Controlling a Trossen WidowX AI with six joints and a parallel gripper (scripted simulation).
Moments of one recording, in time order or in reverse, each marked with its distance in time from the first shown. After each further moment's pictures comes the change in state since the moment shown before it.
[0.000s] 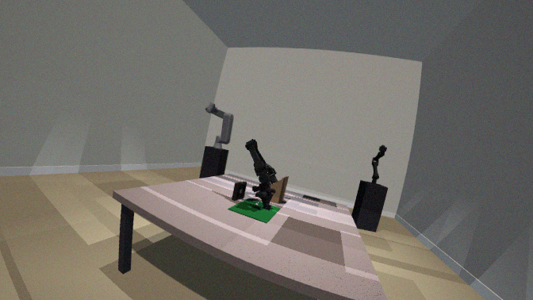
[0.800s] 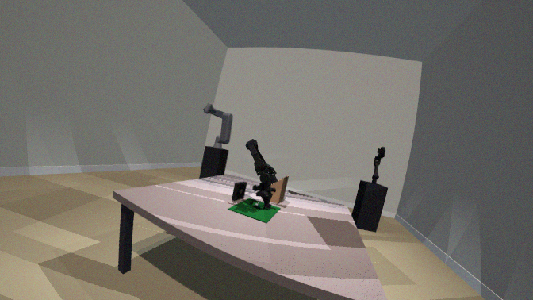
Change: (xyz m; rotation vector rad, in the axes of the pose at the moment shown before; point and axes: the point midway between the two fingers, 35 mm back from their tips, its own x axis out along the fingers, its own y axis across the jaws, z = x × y) arm -0.005 -0.004 -0.002 -0.011 -0.006 -0.017
